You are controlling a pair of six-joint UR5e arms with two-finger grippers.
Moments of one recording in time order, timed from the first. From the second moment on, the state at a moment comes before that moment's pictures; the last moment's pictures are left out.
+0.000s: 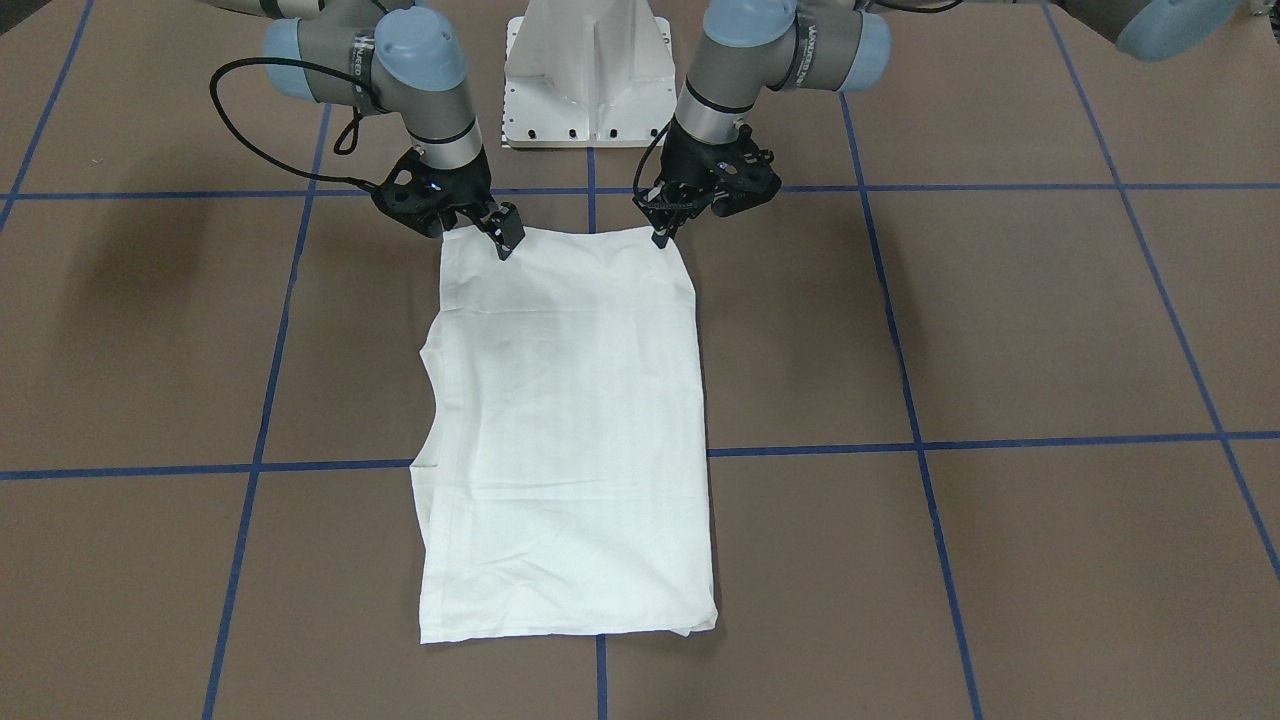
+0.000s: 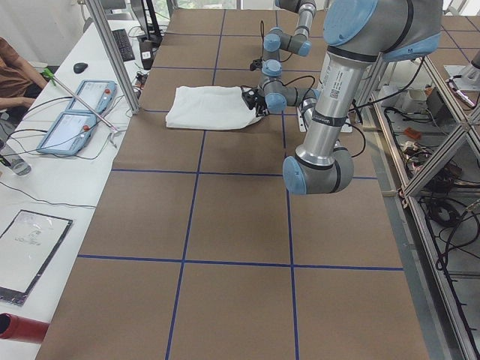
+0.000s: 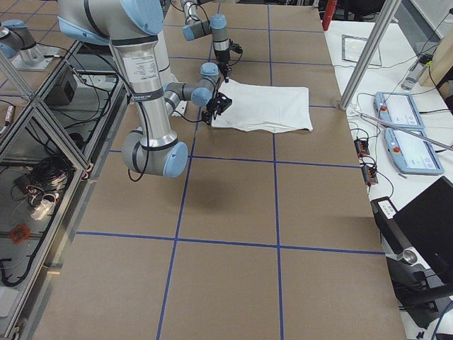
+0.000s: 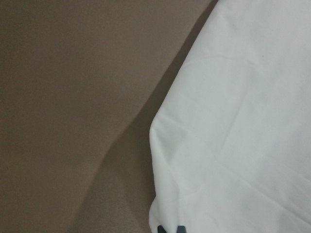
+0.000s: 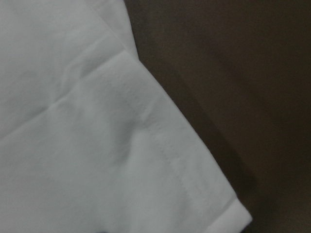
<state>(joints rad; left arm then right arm) -0.35 -2.05 -1.86 -1.82 -1.70 -1.92 0.30 -1.19 1.84 -1.46 1.75 1.97</state>
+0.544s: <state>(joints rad) -0.35 -2.05 -1.86 -1.82 -1.70 -1.92 0.29 -1.19 1.85 -1.46 1.75 1.97</state>
